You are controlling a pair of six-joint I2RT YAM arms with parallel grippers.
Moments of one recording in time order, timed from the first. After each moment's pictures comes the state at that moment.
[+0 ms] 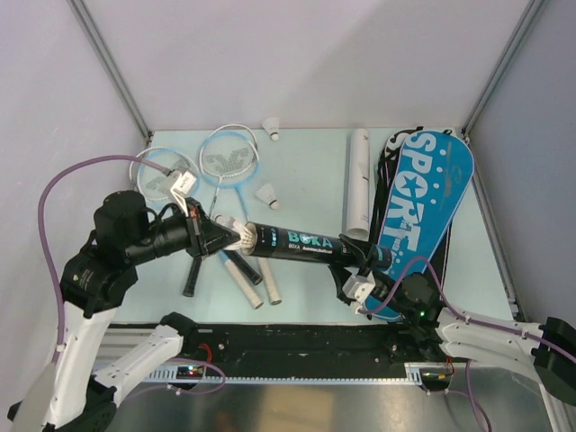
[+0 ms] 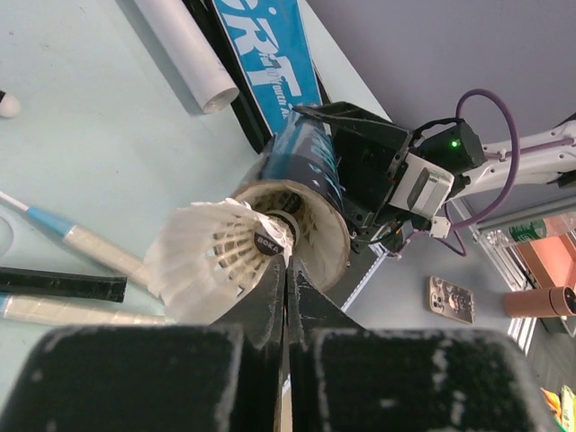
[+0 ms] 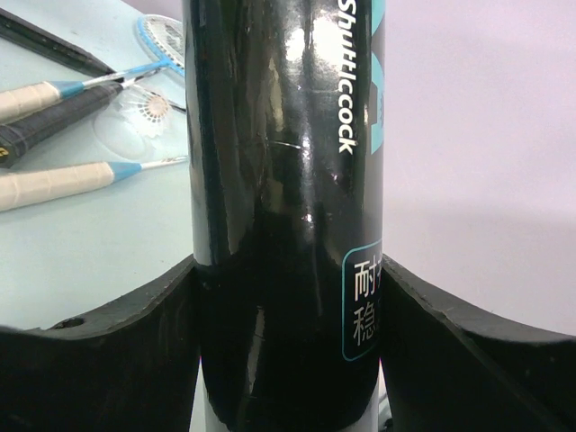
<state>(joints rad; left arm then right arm) -0.43 0.77 1.34 -0.94 0.52 -0.38 1.01 0.75 0.07 0.87 -0.01 -0.82</state>
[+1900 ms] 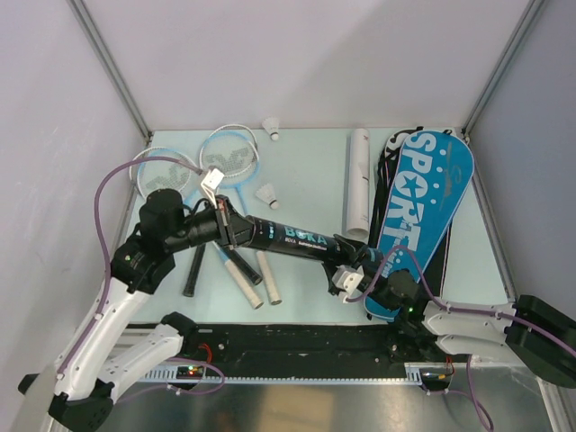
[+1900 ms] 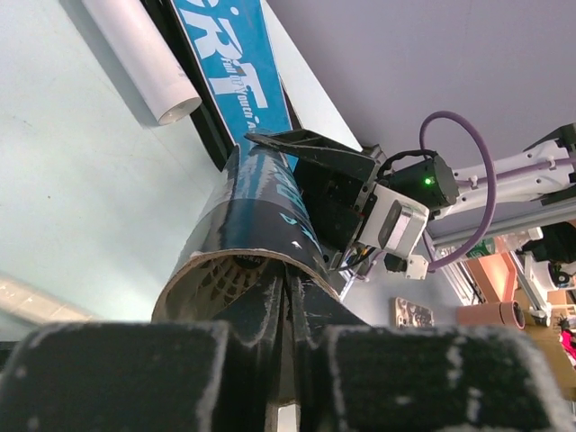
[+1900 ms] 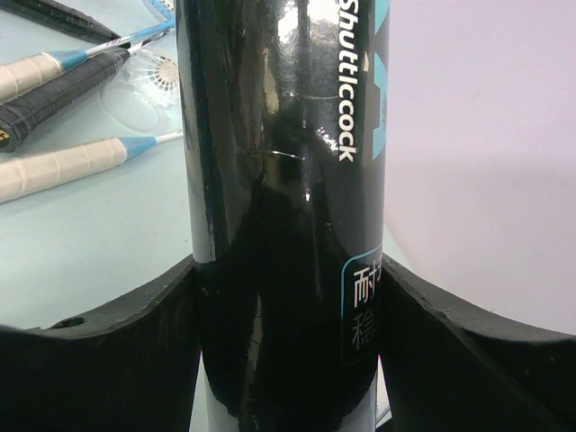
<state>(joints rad) -0.48 0.80 0.99 -0.50 0.59 -0.58 1.02 0.99 0.10 1.01 0.08 -0.73</state>
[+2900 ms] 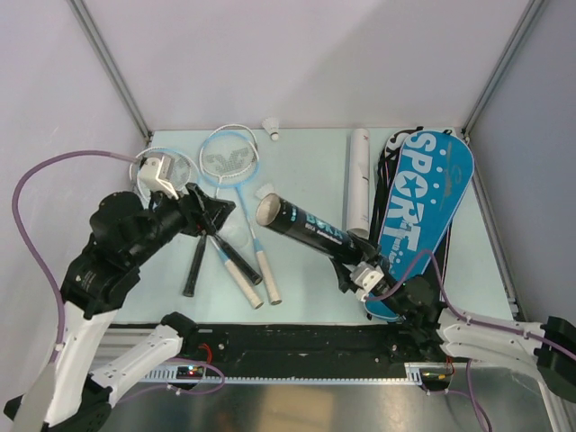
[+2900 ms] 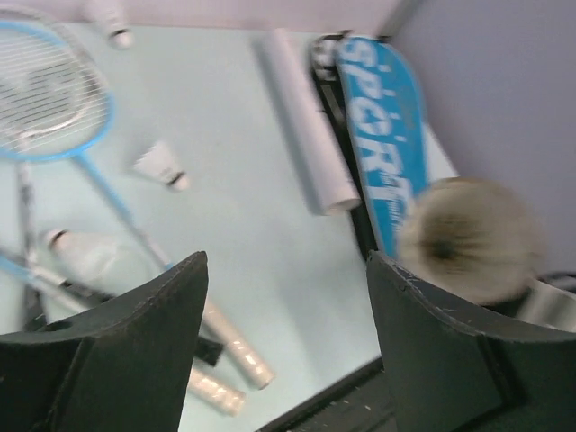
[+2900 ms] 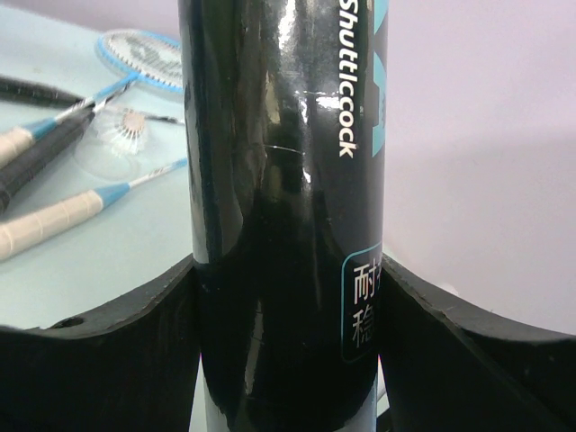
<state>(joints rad) -0.50 0.75 1.31 -0.75 0.12 -0.41 1.04 0.77 0.08 0.92 0.17 -0.65</state>
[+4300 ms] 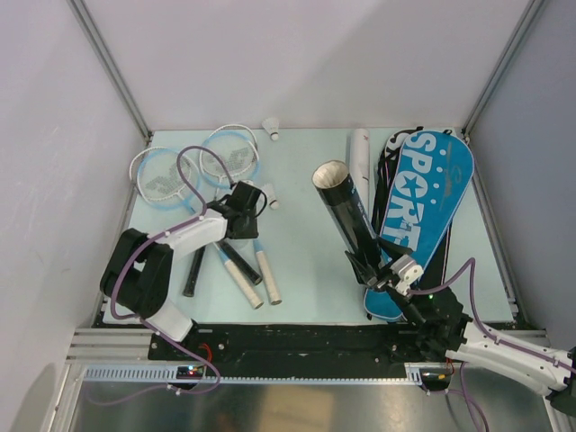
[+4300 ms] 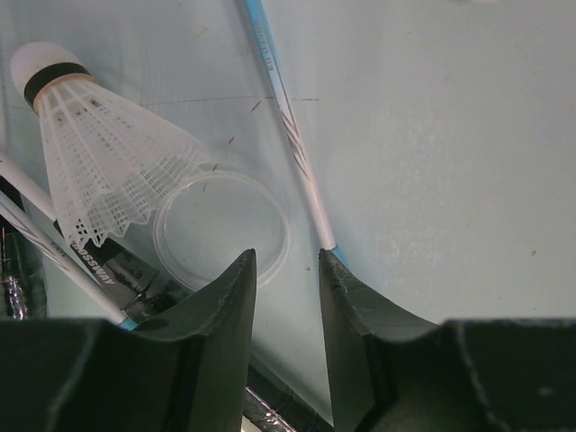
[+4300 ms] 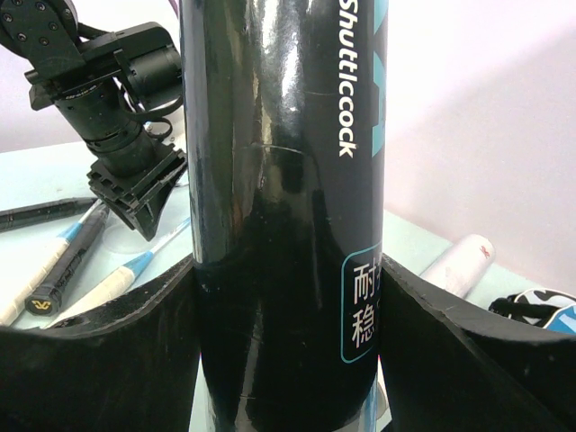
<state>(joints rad) -0.50 1.58 0.95 -0.43 -0.26 -0.47 1.10 0.29 0.07 0.60 0.38 -0.35</state>
